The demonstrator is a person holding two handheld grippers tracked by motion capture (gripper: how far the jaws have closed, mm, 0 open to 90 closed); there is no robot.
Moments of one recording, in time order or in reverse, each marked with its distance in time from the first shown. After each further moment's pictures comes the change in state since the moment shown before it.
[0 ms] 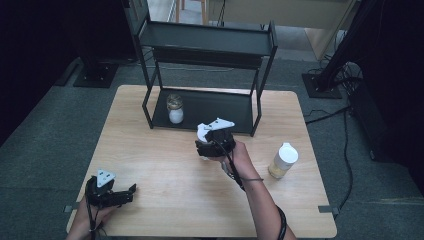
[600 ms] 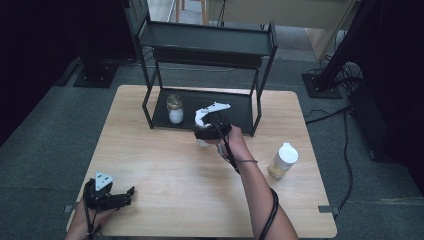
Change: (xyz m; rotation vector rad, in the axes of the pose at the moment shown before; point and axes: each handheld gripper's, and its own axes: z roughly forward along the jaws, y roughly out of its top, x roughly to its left) left arm 0.001 -0.006 -0.006 0.006 0.008 0.013; right arm -0.020 0.036 0.028 0.012 -0.018 0.030
